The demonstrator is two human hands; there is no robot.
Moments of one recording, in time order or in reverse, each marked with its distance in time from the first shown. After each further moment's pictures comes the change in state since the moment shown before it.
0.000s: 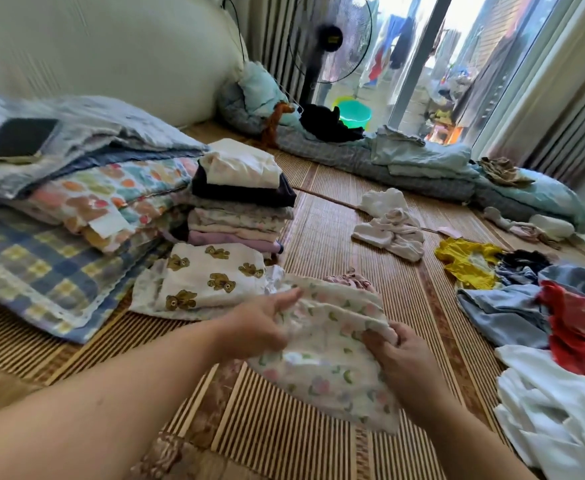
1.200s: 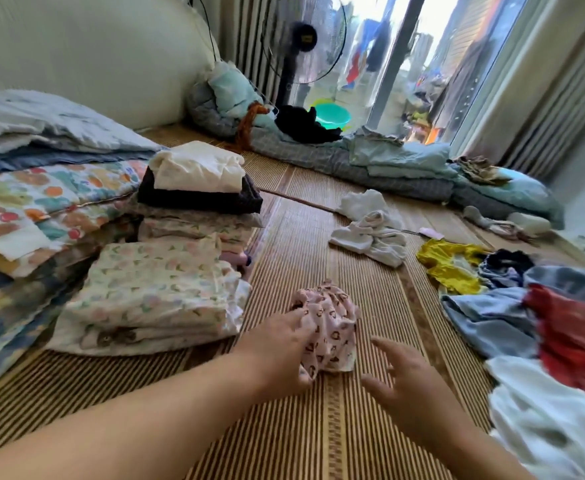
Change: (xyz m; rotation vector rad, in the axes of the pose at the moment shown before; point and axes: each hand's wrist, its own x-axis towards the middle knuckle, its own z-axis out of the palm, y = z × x) left_hand 0.100 -0.023 0.047 1.163 0.206 0.148; right_hand 0.046 0.024 -0.046 -0.929 -0.017 -0.149
